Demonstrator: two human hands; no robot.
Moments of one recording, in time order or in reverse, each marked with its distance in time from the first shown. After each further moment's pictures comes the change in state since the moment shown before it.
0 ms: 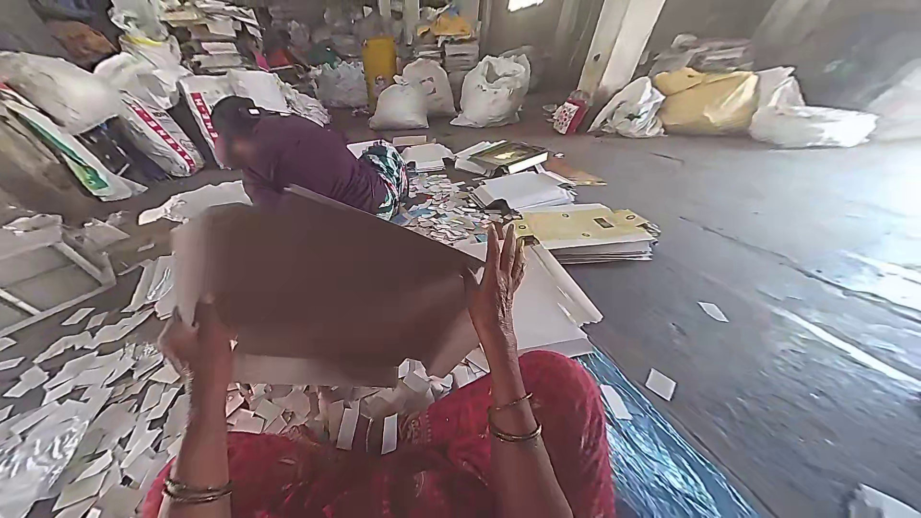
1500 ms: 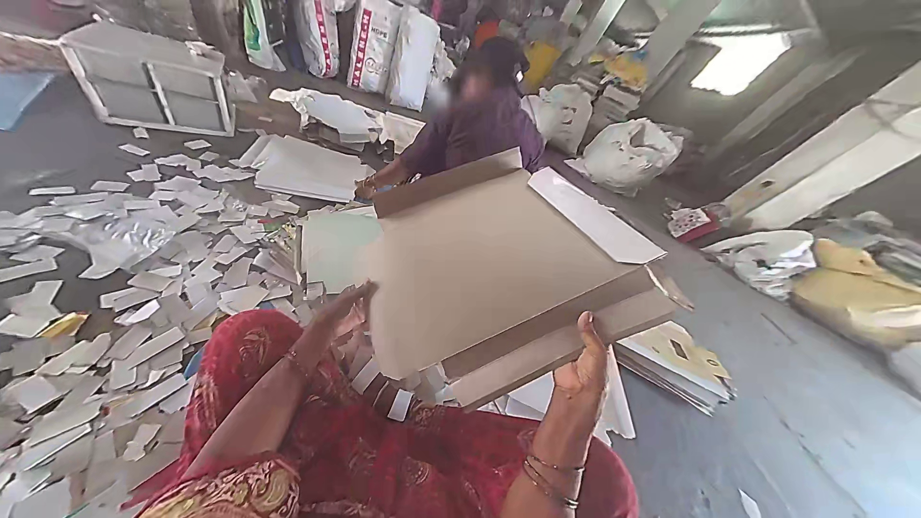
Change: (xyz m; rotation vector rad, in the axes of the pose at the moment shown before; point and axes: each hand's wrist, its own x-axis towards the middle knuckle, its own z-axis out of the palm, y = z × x) left_hand -0.076 -0.113 0.036 -1.044 -0.649 -0.800; right_hand -0.008 -0.018 0.005 1.102 -0.114 0.610
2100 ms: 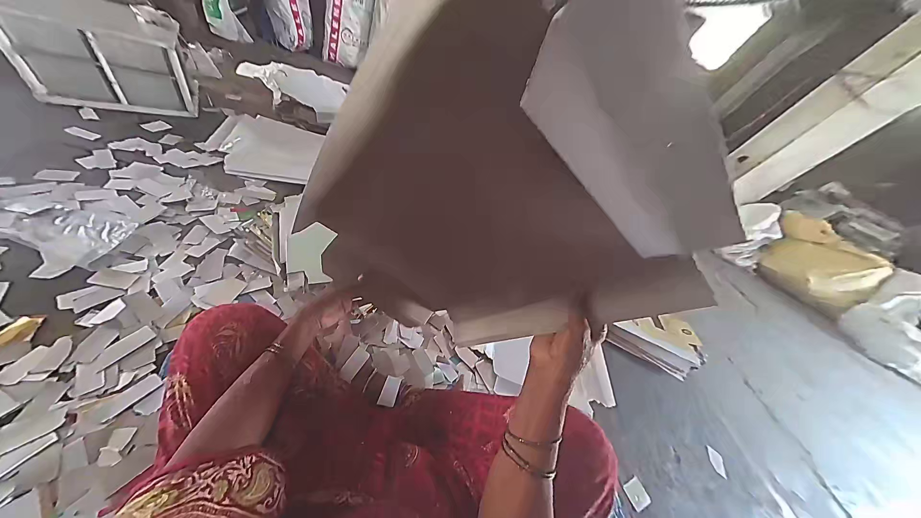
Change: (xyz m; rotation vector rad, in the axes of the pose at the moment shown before) left_hand 0.014 -0.013 0.000 0.179 -0.041 -0.017; right_hand -0.014 -0.001 0.026 0.019 0.151 -0.246
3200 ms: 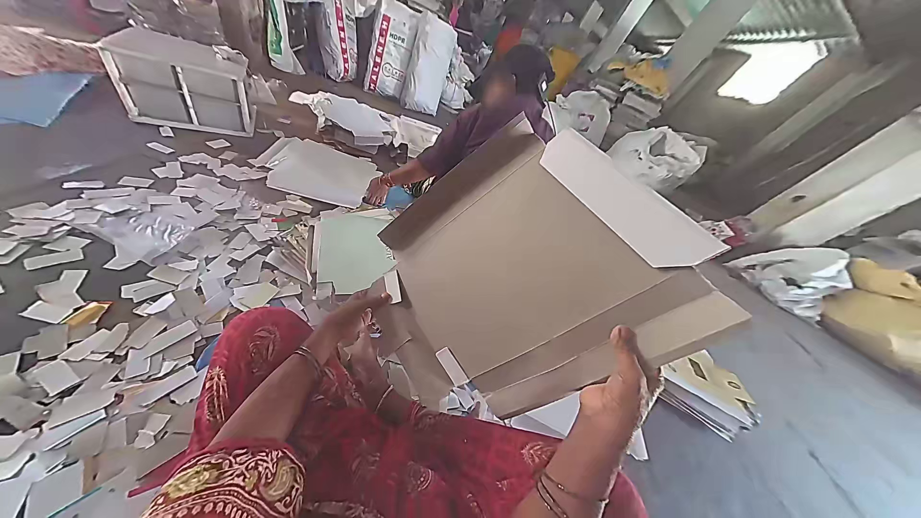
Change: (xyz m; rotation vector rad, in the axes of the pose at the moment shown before) left_hand 0.004 -0.004 -0.012 -0.097 0.081 -0.041; right_hand -0.138 -0.165 0.115 -0.418 -0.052 0.219
